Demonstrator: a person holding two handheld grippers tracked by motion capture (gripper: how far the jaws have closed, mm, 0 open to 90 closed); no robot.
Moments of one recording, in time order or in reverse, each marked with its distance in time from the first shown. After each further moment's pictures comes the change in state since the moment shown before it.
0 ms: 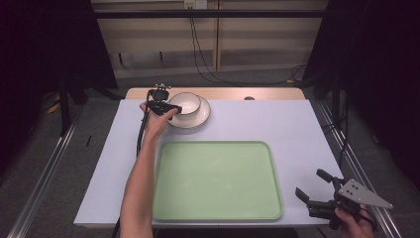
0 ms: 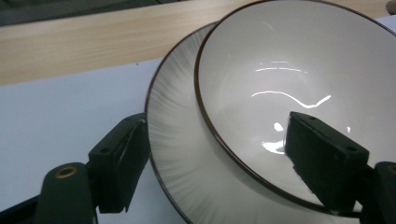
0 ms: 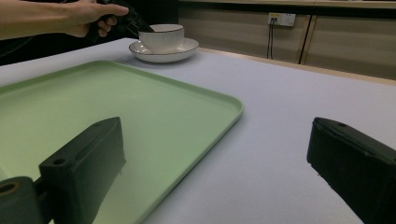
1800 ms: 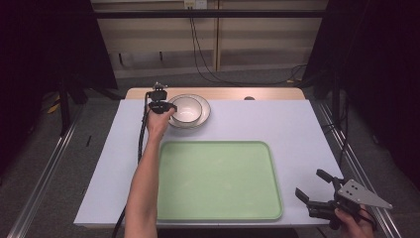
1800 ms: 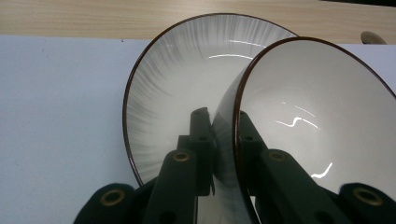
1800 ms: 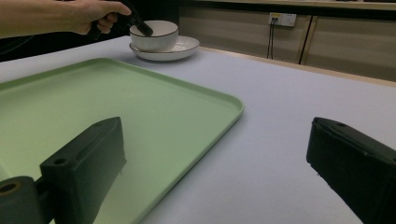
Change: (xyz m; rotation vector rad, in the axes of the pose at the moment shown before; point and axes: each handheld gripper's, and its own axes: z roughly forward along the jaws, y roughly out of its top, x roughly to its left) left arm 0.000 0.000 -0.001 0.018 -0.069 -0.191; right arm 0.001 0.000 0.000 0.006 0.001 -0.005
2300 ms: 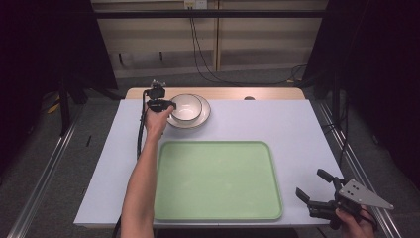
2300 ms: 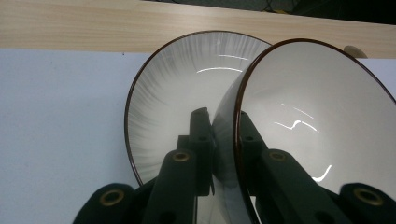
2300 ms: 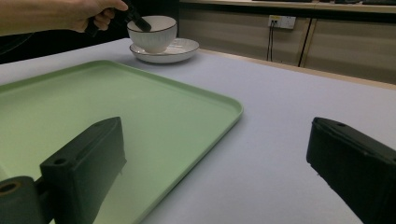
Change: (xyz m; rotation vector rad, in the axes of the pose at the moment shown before) left arm -0.002 0.004 -0.014 -0.035 -0.017 -0.011; right arm -0.001 0.001 -0.001 -0.008 -0.001 -0.007
